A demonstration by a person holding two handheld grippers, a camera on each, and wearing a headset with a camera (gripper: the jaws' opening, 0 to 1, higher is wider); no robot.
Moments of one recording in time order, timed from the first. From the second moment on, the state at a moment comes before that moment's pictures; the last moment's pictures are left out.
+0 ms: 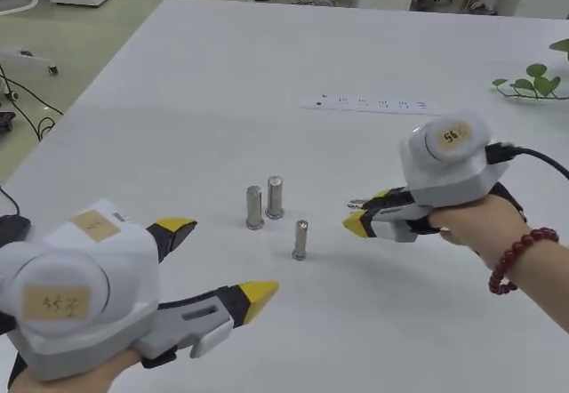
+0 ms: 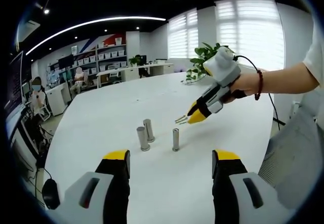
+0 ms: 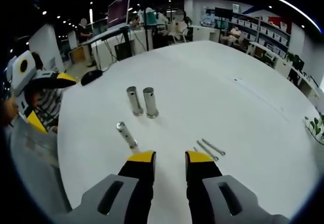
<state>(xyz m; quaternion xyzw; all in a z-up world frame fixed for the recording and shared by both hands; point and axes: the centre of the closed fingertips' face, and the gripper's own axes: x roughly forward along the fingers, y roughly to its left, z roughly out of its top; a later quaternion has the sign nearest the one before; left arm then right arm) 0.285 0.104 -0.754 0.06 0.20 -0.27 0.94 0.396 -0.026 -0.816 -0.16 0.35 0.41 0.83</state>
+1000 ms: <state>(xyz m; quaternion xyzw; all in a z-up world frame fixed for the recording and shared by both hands) 0.287 0.108 -0.759 0.05 0.20 -0.26 0.94 0.431 -0.056 -0.856 -0.25 0.37 0.42 0.79</state>
